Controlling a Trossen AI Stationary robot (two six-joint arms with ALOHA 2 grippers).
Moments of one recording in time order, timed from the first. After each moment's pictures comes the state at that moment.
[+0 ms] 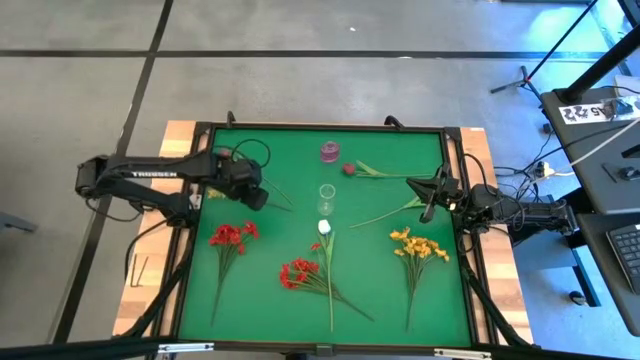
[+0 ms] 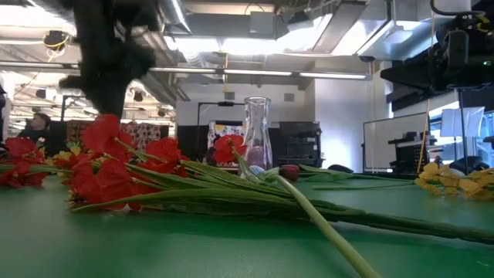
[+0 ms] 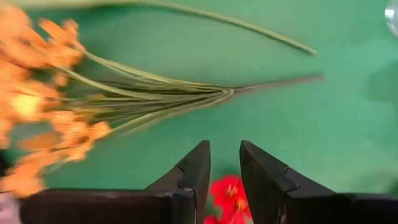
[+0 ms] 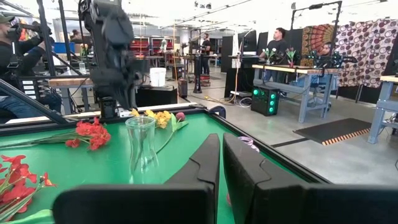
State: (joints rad) left arm 0.20 1.16 0.87 -1.04 -0.11 -0.93; right arm 0.00 0.00 0.01 0.10 0.37 -0.06
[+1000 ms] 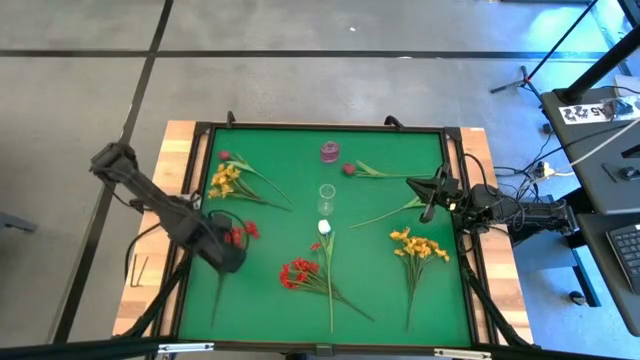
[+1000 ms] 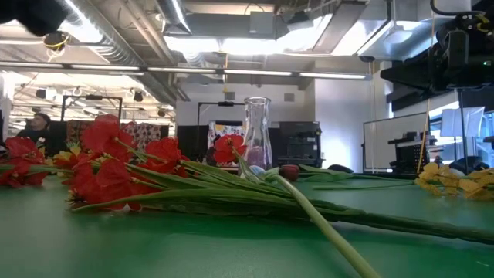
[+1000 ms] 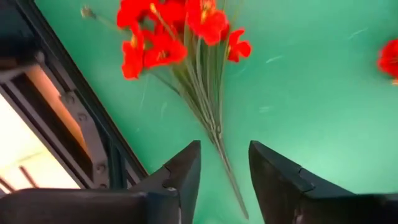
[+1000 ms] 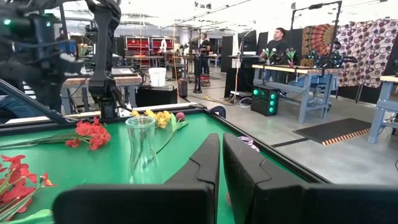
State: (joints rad) left arm -0.64 1.29 1.00 -1.24 0.03 -1.84; right arm 0.00 0.00 0.01 0.10 0.37 -0.06
